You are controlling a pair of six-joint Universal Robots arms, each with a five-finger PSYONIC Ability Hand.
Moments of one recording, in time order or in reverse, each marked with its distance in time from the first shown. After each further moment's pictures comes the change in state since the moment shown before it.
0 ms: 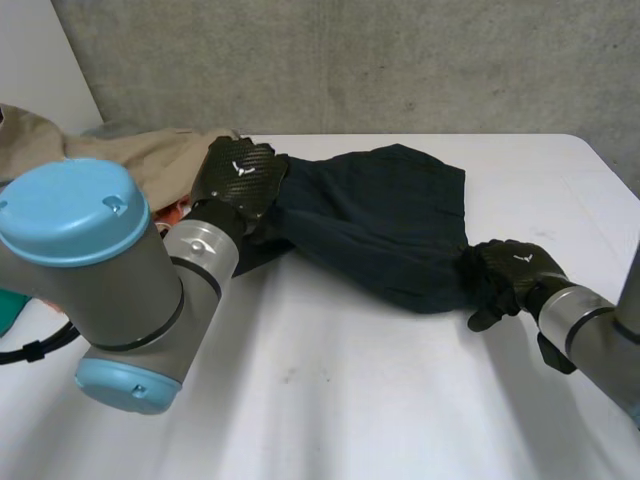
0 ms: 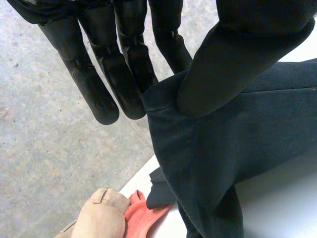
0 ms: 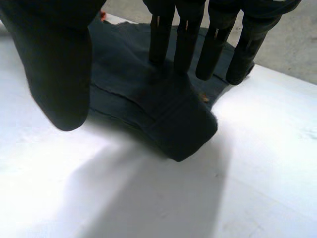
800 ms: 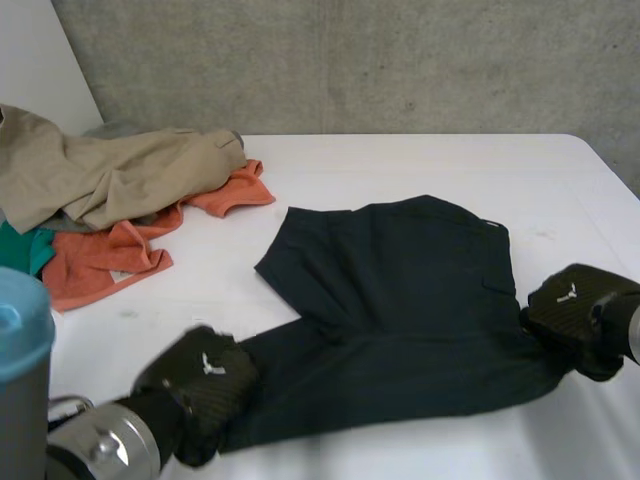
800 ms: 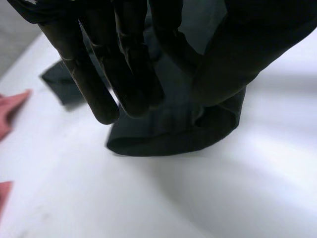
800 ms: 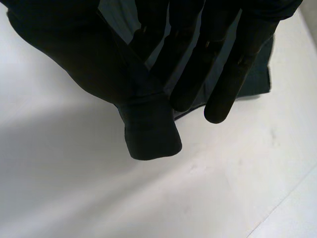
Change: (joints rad) left arm -0.046 0.343 -0.370 -0.622 0.097 0.087; right arm -0.074 -0.290 -0.089 0.746 0.035 -0.890; left_hand 0.000 0.000 0.000 0.000 0.000; right_hand 0.599 0.648 0.701 0.713 0.679
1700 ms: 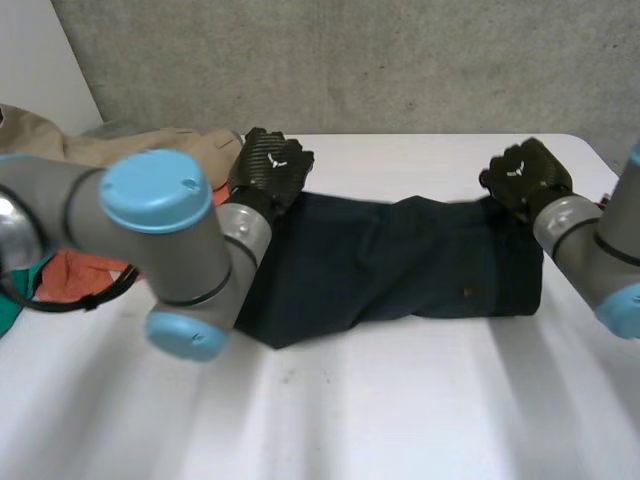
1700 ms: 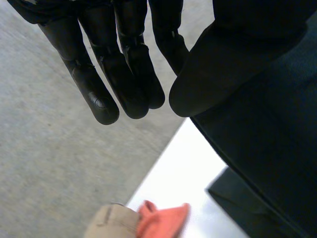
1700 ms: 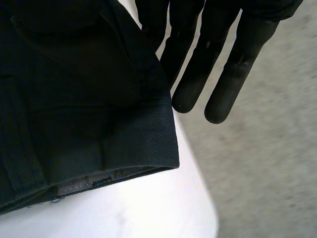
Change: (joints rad) left arm 0.043 -0.615 0.649 0.643 -0.069 0.074; right arm 0.106 0.445 -0.320 -0.778 0.034 0.186; left_hand 0.000 0.000 0.000 0.000 0.014; right_hand 0.009 0.019 0.000 0.003 0.025
